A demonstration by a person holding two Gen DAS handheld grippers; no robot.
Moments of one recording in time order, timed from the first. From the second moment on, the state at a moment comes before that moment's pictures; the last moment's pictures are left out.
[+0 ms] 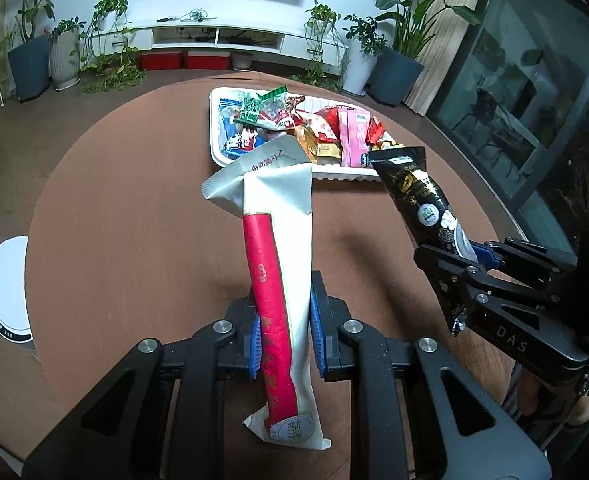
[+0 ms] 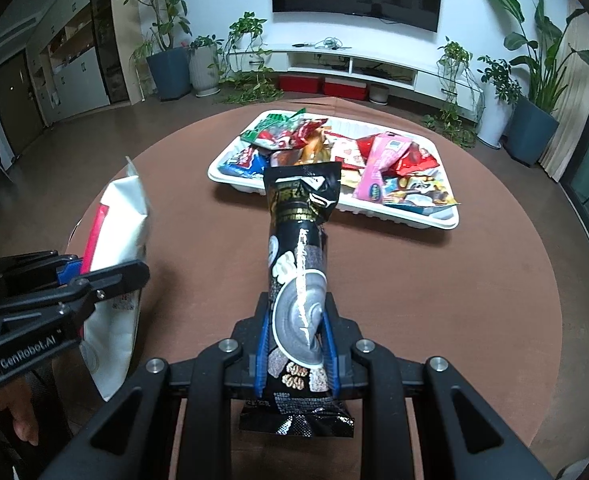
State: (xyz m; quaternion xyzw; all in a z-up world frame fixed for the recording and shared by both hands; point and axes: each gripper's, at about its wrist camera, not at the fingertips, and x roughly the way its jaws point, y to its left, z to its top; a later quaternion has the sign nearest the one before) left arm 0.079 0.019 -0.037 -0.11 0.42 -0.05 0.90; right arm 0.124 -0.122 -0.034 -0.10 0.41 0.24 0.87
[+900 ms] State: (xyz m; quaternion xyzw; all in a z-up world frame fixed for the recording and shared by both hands) left arm 0.108 0.032 0.073 -0.06 0.36 -0.05 0.93; right arm 0.219 -0.201 0.031 -0.06 0.37 0.16 0.91
